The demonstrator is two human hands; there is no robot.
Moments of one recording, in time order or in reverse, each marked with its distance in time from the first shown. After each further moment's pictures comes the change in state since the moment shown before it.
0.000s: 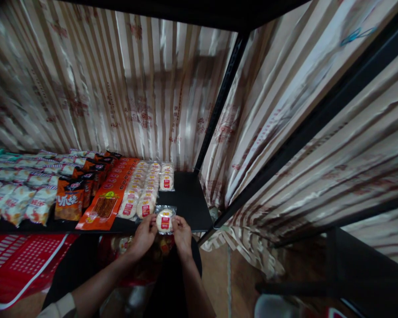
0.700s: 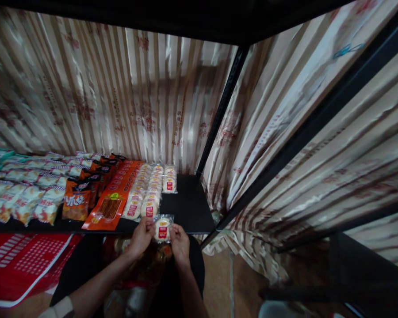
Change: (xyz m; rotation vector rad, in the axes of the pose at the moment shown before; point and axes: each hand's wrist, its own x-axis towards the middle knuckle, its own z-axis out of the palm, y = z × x) left_hand -0.004 -0.010 -0.021 -0.146 -0.021 -0.096; right_hand -0.030 0.006 0.013 0.050 -0.028 0.061
